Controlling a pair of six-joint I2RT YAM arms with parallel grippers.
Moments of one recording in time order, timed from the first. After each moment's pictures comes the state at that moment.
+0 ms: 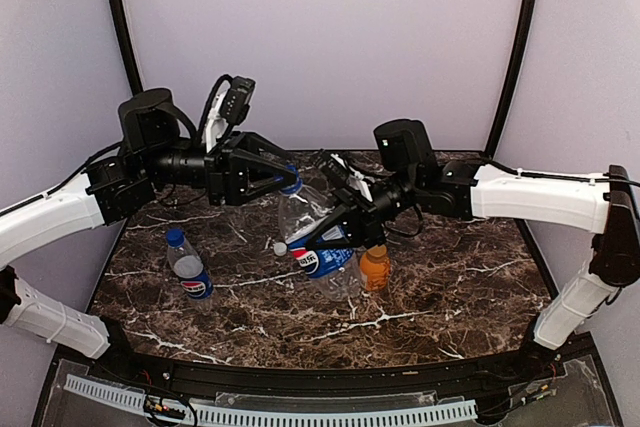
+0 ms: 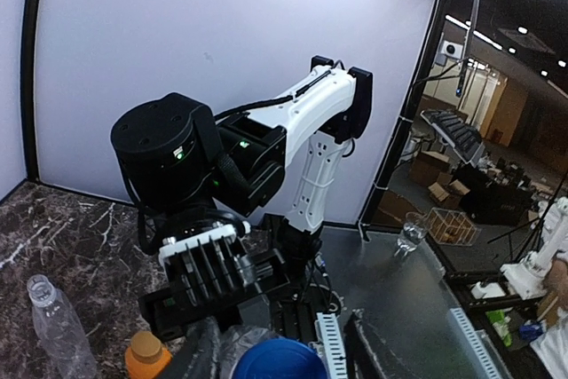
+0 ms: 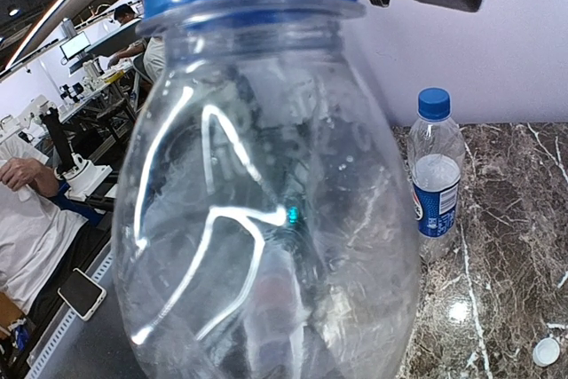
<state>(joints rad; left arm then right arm) -0.81 1.21 1.12 0.08 0.84 -0.24 0.92 1.58 1.24 -0.09 -1.10 -0.07</state>
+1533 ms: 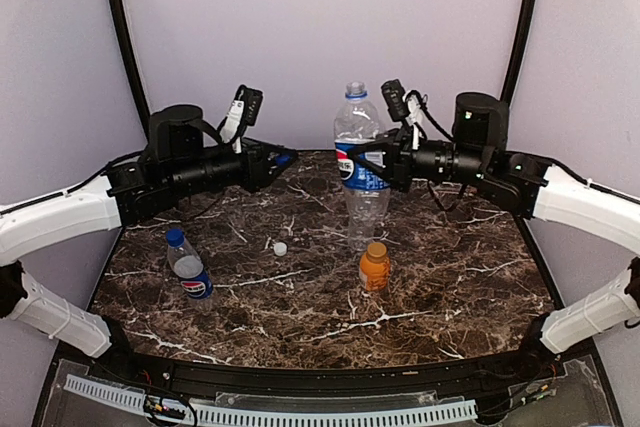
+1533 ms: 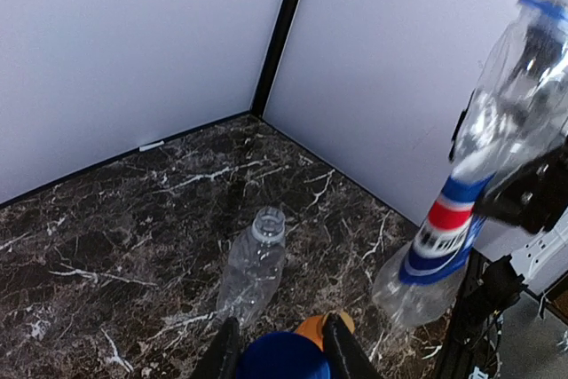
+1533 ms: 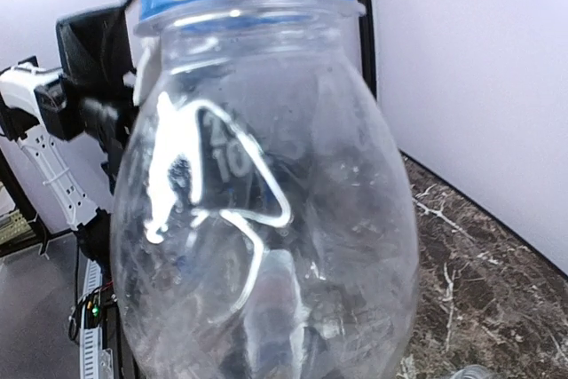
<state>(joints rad) -0.82 1.26 1.10 0.01 0.12 -0.29 0.83 1.29 1.12 0.03 -0.41 0.07</state>
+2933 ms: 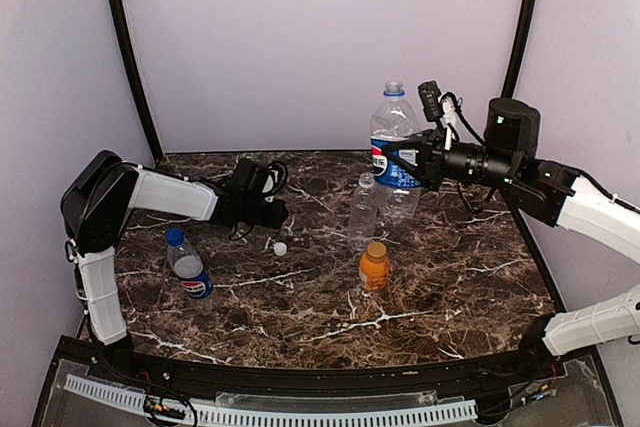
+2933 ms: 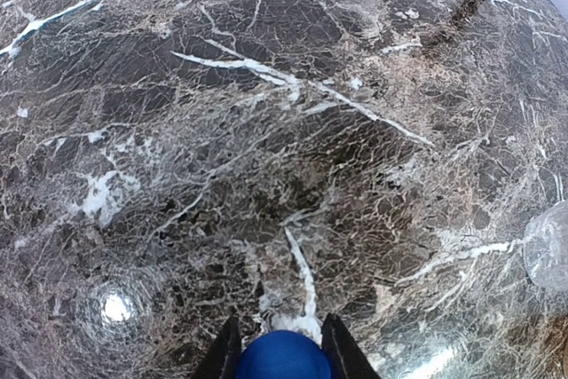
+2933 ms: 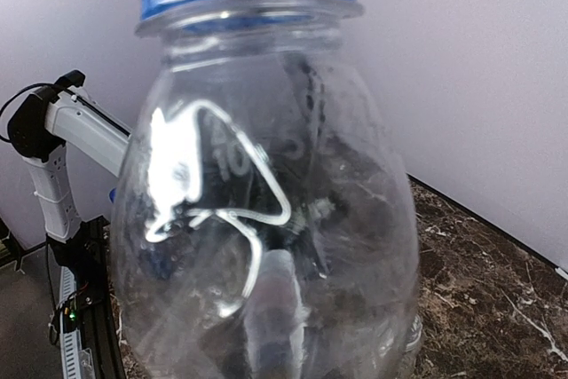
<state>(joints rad) -0.62 1.95 1.17 0.02 -0.07 -0.28 0.71 1.13 1.03 -0.03 -0.39 0.09</state>
